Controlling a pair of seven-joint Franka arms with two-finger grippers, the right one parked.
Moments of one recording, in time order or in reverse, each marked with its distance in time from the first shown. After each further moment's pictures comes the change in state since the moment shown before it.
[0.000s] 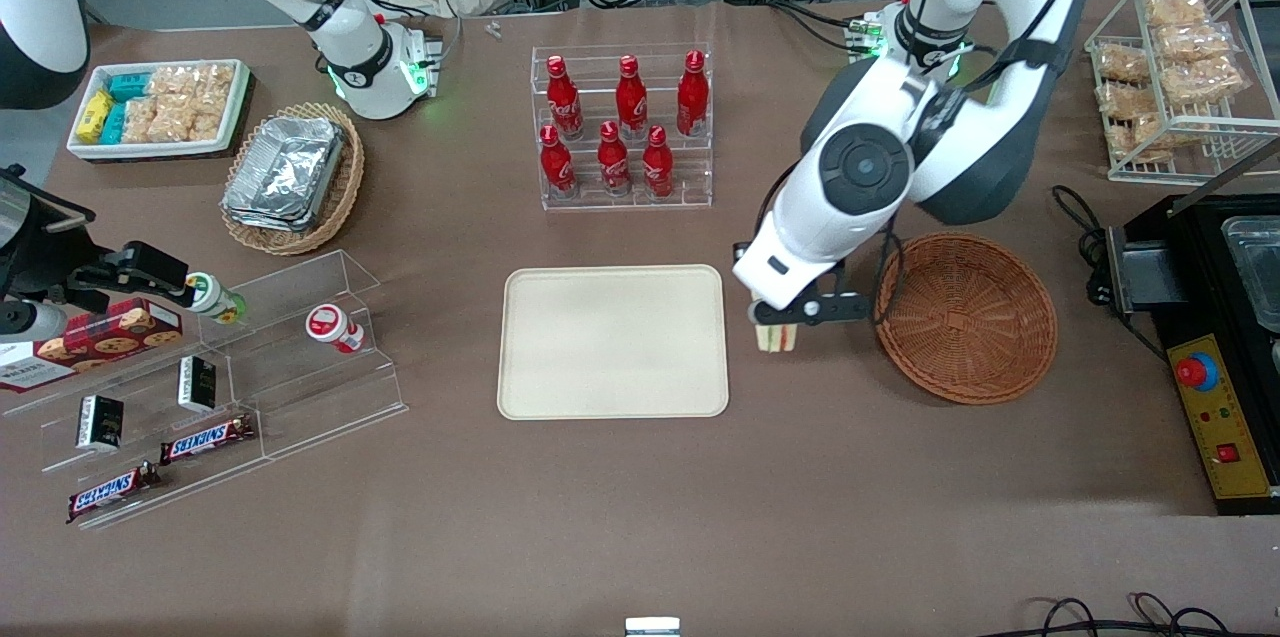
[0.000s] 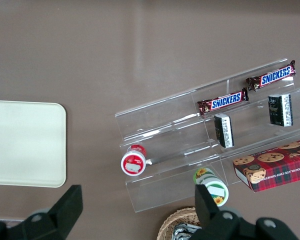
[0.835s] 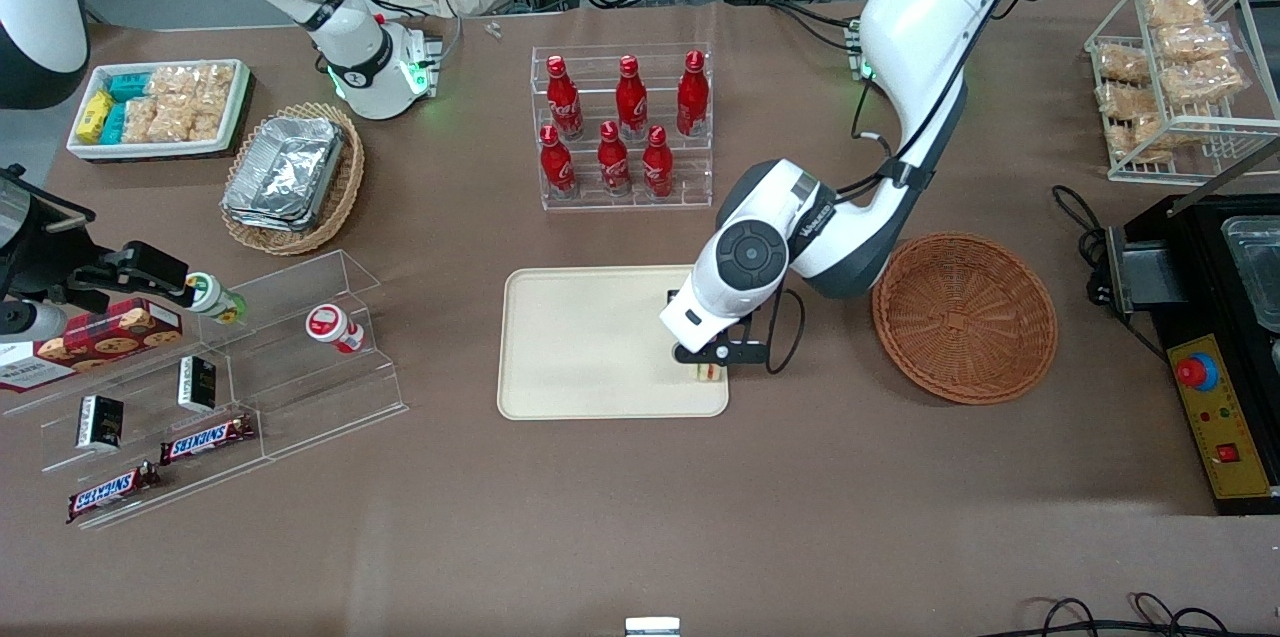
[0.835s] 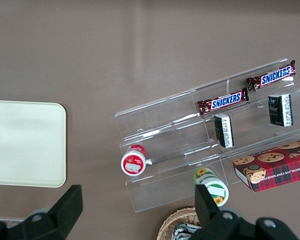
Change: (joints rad) arm -0.089 0.261 0.000 0.003 0.020 0.278 -0.017
